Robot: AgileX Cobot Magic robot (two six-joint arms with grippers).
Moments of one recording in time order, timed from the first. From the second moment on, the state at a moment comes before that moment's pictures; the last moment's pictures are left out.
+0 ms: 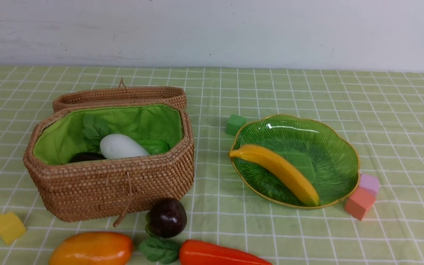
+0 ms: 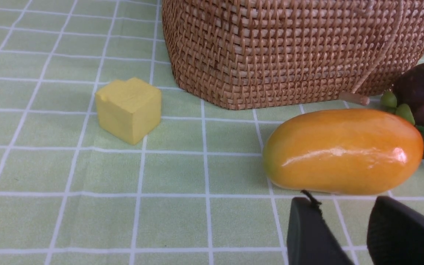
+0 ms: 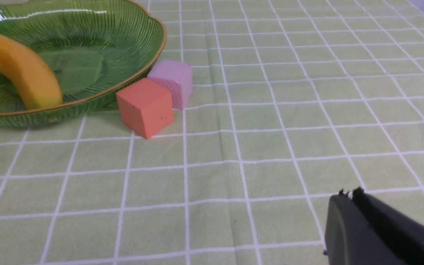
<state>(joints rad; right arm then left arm) -0.05 -0.01 0.02 -0.17 0.40 0.16 -0.15 -0.01 0.02 0.00 0.41 -0.18</state>
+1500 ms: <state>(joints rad) -0.05 -0.01 0.02 -0.17 0.39 0.16 -0.15 -0.01 0.03 -0.44 -0.45 -0.42</state>
